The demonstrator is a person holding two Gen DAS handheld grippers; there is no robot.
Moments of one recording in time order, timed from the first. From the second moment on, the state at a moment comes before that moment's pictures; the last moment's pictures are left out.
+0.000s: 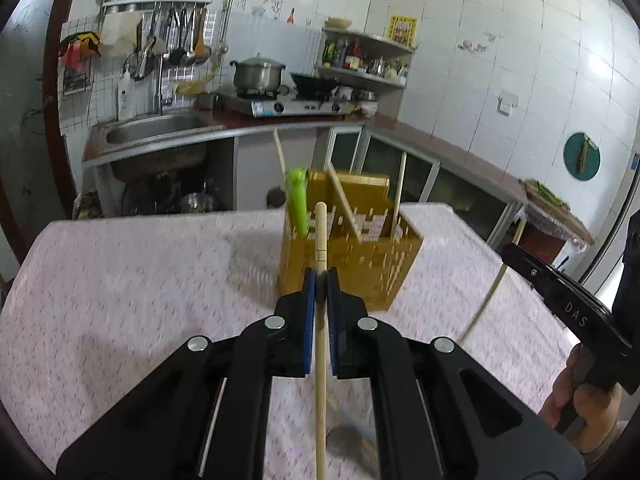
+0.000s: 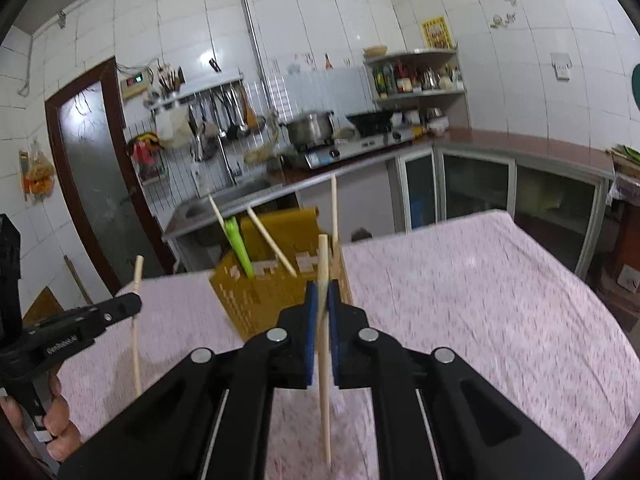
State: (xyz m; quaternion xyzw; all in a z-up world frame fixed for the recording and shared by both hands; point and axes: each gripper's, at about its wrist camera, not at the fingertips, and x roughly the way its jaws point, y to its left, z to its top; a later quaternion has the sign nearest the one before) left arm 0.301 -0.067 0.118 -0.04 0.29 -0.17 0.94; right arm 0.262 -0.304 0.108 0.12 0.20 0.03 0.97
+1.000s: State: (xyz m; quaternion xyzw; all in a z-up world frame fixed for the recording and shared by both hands) left arm 0.454 -0.124 0.152 -0.05 0.12 -0.17 0.98; right arm 0.380 -0.300 0.151 0.07 0.18 0.05 0.98
